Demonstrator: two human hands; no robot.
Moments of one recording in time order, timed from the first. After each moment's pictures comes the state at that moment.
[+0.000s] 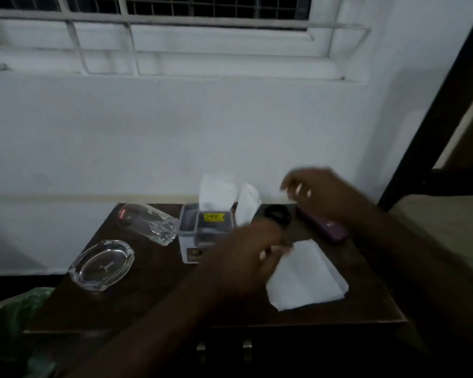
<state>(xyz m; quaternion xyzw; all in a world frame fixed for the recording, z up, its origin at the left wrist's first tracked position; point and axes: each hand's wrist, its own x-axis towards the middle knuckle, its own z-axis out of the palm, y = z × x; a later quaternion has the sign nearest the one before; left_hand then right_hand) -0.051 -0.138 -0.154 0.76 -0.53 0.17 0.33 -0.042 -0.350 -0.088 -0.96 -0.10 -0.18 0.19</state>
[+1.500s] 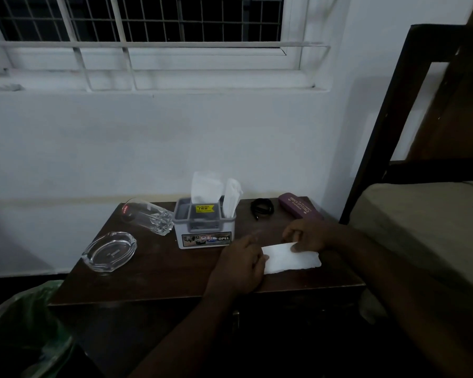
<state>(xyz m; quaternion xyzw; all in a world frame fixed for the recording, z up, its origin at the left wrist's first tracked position) -0.073 -0.166 -0.238 0.84 -0.41 0.19 0.32 -0.084 -0.394 -0.164 -0.98 -0.04 0.16 0.14</state>
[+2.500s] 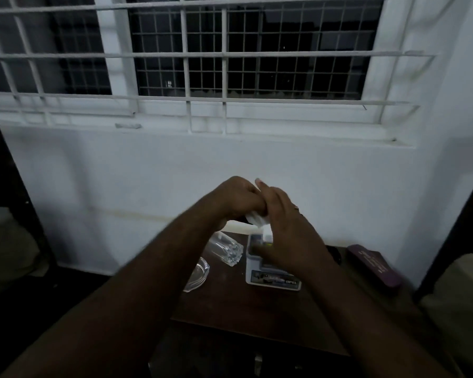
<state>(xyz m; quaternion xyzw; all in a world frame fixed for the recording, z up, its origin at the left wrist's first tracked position) -0.036 -0.034 -0.002 0.83 -0.18 -0.04 0.52 -0.074 -0.179 -0.071 -0.90 -0.23 -0.30 0.20</state>
